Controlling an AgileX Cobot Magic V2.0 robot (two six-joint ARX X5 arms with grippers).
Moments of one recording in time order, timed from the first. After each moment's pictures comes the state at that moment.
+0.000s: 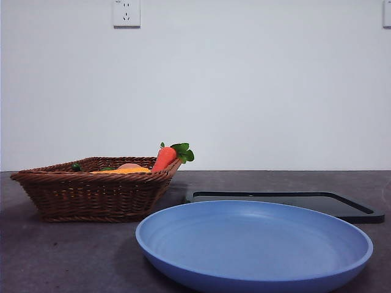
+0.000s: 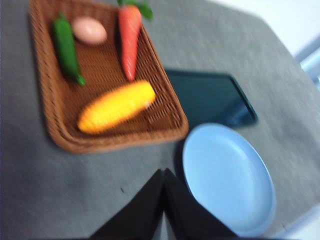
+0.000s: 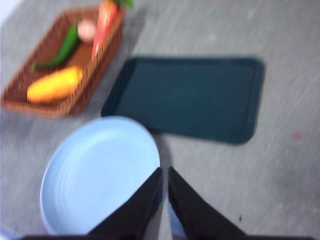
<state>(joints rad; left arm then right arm) 0.01 0.53 0.68 -0.75 0.61 -0.15 -0.04 0.60 0.78 -0.87 -0.52 0.03</state>
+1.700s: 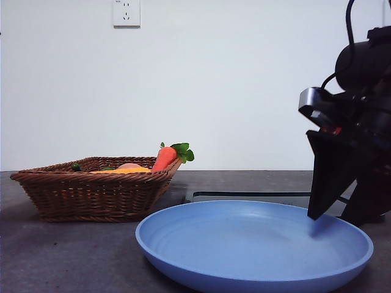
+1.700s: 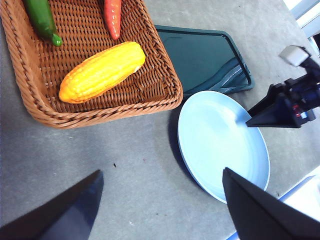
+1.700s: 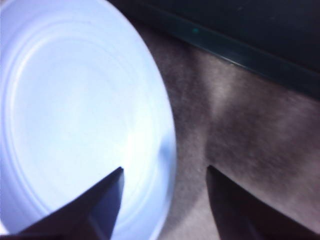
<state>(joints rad) -0.03 0.64 0.70 -0.79 0.63 -0.09 0.28 1.53 0.82 -0.59 -0.52 -0.02</state>
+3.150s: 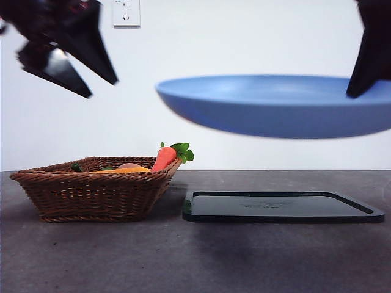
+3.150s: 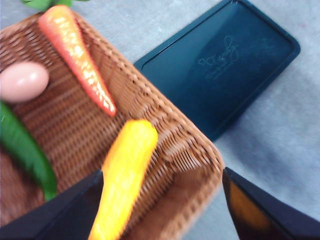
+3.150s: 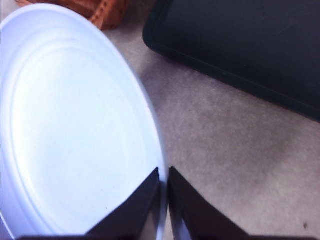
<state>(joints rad) -0.34 1.38 1.16 -0.61 0.36 0.27 0.25 1.09 0.96 -0.93 -0.52 -0.02</state>
